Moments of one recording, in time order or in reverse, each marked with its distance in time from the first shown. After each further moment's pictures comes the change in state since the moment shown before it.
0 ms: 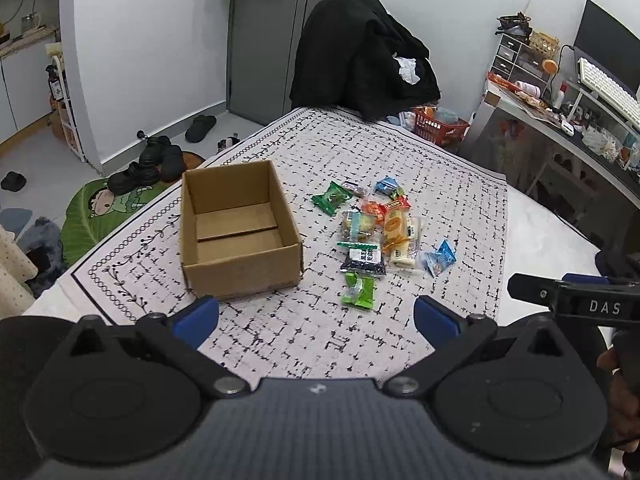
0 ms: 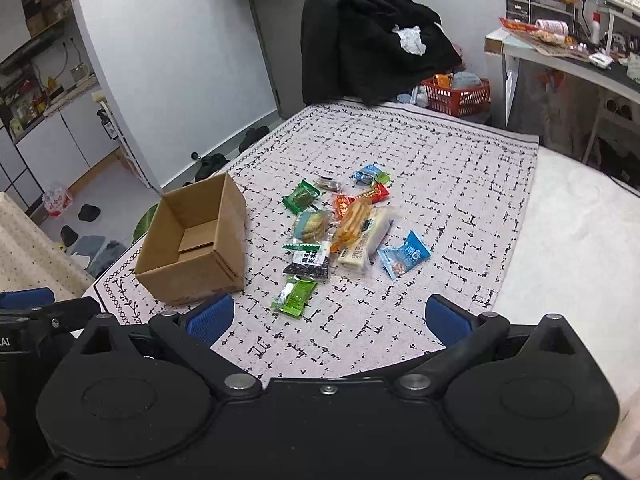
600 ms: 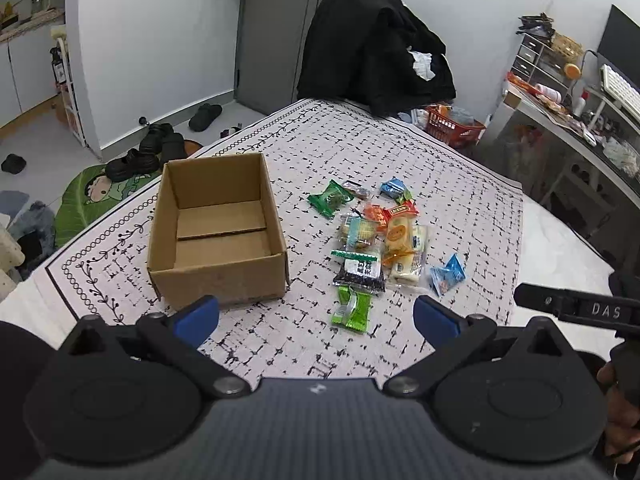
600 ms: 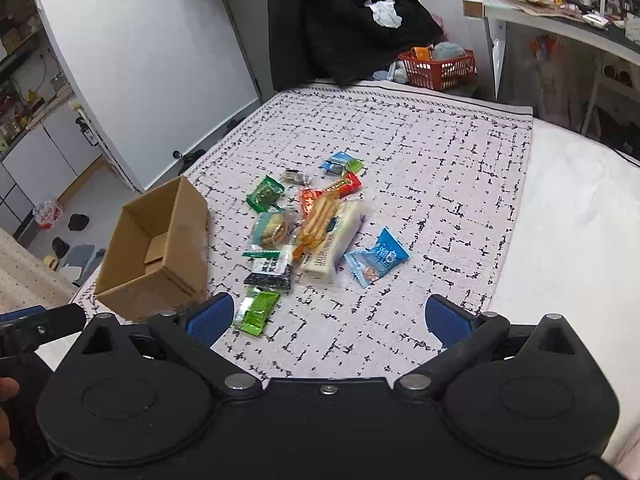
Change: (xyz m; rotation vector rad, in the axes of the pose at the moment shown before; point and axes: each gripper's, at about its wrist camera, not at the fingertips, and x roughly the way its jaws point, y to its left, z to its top) left arm 0.060 -0.019 0.015 -0.060 0.015 0.015; right arm 0.055 -0.049 0.017 0.071 0.050 -0.001
